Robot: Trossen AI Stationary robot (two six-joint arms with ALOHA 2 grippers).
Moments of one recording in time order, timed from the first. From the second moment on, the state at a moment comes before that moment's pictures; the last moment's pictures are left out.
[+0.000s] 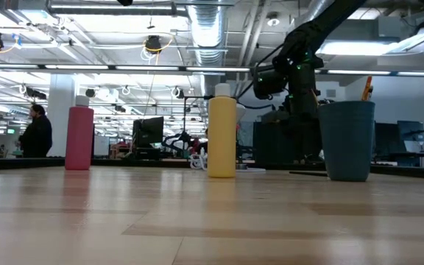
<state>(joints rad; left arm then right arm) -0.23 0.92 0.63 0.24 0.15 0.00 -0.47 1.82 1.20 -0.96 -0.03 0.75</state>
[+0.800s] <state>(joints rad) -0.23 0.92 0.63 0.24 0.15 0.00 -0.46 1.82 1.11 -0.92 -0.03 0.75</state>
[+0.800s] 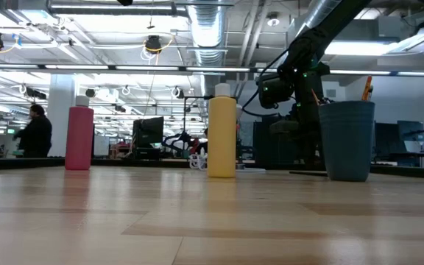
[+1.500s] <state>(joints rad) -0.23 0.92 0.63 0.24 0.15 0.00 -0.45 1.81 1.01 -0.82 -0.08 0.68</state>
